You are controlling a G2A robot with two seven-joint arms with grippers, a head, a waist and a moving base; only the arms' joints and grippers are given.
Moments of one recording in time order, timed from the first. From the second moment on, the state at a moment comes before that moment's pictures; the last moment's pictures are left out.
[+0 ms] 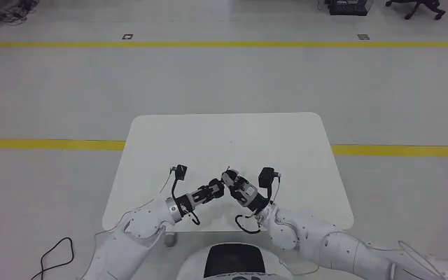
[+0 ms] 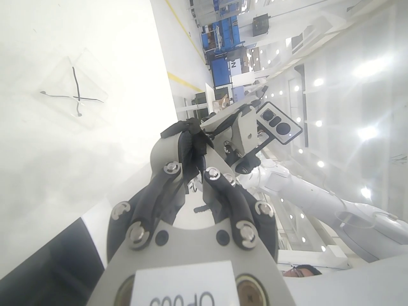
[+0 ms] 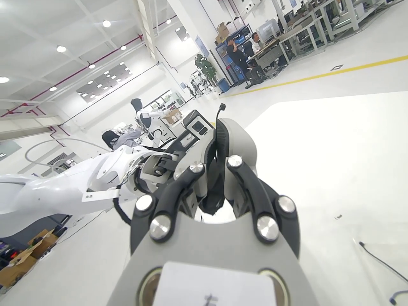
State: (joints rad) left arm 1.60 -1.06 -1.08 -1.59 -0.15 -0.34 -0.52; right arm -1.08 -1.04 0.17 -1.37 -0.40 -0.34 -0.75
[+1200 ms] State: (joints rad) left arm 1.60 -1.05 -1.07 -1.61 -0.14 -0.34 -0.53; right arm -1.08 -1.04 0.17 -1.35 -0.36 -0.34 -0.72
